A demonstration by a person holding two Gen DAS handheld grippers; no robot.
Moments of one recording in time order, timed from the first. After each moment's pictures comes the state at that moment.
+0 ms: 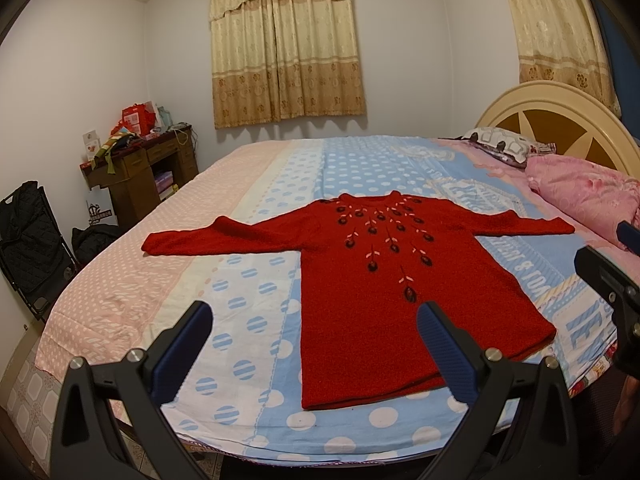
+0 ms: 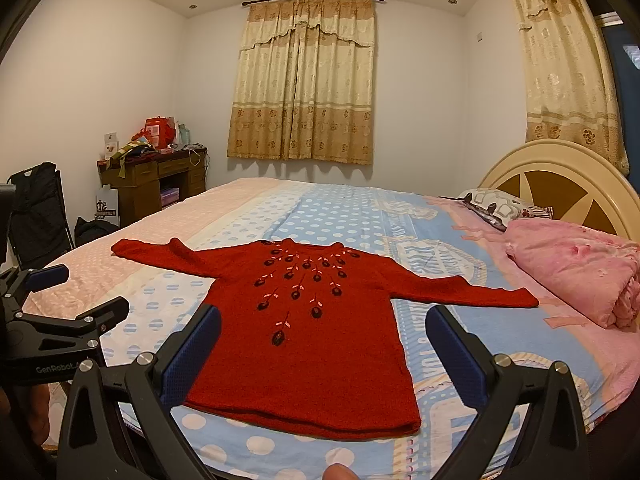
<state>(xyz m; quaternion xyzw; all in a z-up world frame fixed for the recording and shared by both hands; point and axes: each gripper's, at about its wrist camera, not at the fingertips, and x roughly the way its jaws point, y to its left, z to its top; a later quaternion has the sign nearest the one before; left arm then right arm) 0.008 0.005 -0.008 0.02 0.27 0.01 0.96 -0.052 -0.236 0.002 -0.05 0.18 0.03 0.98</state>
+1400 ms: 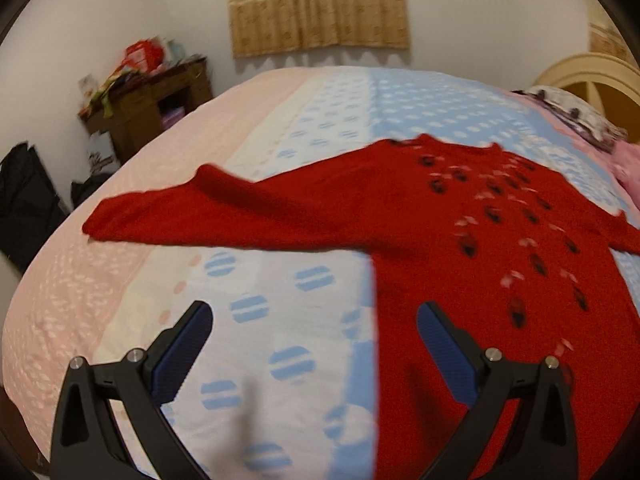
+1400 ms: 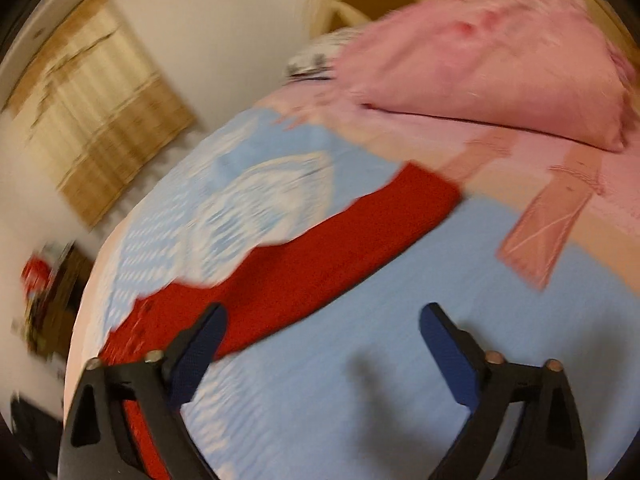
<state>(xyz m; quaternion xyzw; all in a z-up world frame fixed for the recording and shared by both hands) 0.239 0.067 -0.111 0.01 0.38 0.08 0.92 0.202 -0.648 -0.091 0.31 0.32 -0.19 0.87</state>
